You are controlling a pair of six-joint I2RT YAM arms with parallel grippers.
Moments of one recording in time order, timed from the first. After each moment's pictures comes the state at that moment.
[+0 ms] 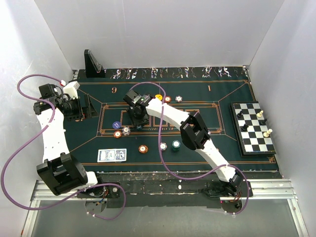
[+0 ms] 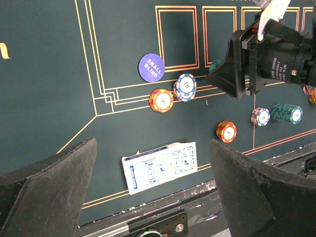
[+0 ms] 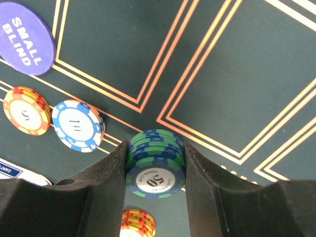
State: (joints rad) left arm 0.41 1.33 1.31 -1.04 0.60 0.25; right arm 0.95 2.49 2.30 -0.99 -0.02 0.47
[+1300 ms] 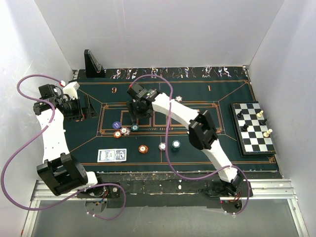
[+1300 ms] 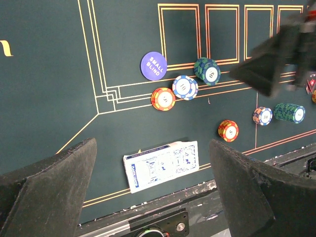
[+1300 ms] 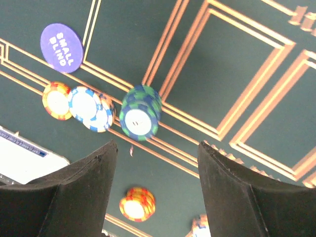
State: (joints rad) left arm 0.41 1.33 1.30 -1.05 0.59 0.26; right arm 0.92 2.40 2.25 -0.94 -0.02 0.48
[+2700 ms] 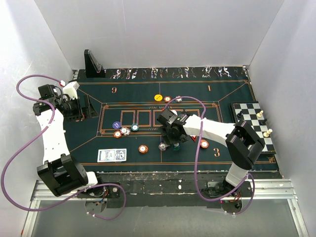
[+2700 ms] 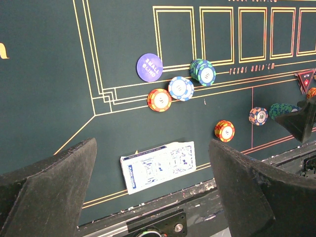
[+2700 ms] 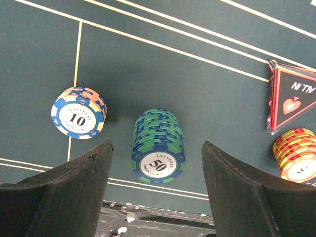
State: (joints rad) left arm 0.42 1.32 1.30 -1.05 0.61 0.25; right arm 0.93 1.71 1.19 -0.80 0.19 0.54
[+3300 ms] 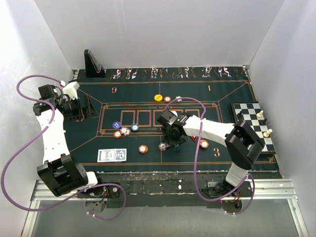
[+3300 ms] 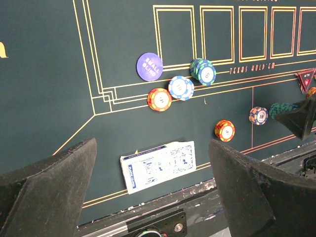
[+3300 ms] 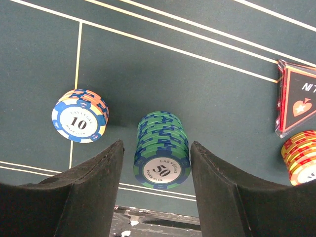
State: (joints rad) left arm 0.42 1.32 1.30 -1.05 0.61 0.26; right arm 0.93 1.71 1.16 -0.76 0.18 0.56
